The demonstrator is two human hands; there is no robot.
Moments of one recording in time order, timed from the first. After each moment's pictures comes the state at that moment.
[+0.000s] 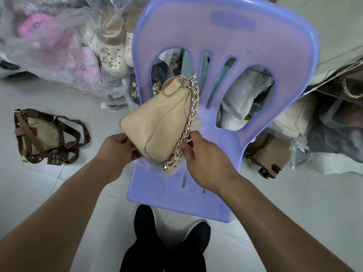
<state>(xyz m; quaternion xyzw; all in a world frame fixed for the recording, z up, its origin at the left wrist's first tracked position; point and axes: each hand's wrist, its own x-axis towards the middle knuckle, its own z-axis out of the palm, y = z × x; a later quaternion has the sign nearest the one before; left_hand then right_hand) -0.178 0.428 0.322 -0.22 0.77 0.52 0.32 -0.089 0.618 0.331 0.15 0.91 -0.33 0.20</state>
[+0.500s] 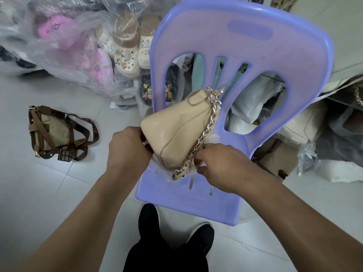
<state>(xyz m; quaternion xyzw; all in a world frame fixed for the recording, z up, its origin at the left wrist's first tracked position) -0.170 0.434 0.349 0.00 0.97 0.19 0.16 -0.094 0.635 0.356 -0.03 0.94 -0.16 0.31</state>
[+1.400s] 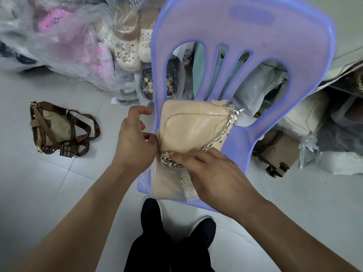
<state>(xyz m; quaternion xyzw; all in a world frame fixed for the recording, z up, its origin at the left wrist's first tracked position) -0.152 0.430 0.338 0.00 0.88 0.45 0.15 -0.037 0.603 0.347 -0.06 0.96 -0.25 0.09</state>
